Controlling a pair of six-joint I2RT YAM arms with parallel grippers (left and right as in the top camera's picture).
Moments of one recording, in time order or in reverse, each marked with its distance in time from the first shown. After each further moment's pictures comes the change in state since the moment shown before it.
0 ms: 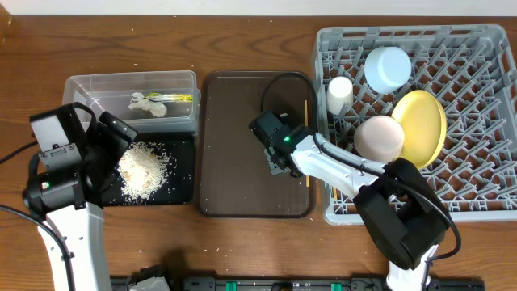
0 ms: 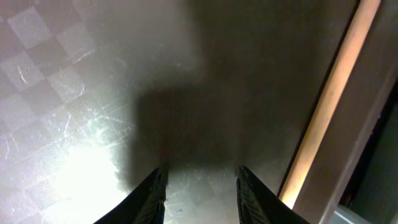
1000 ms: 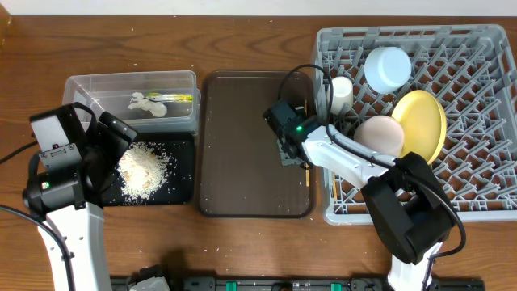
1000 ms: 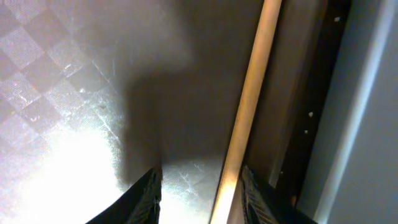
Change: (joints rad) left arm 0.000 0.000 0.000 0.000 0.000 0.000; right arm -0.086 0.000 0.011 -0.036 0.019 0.034
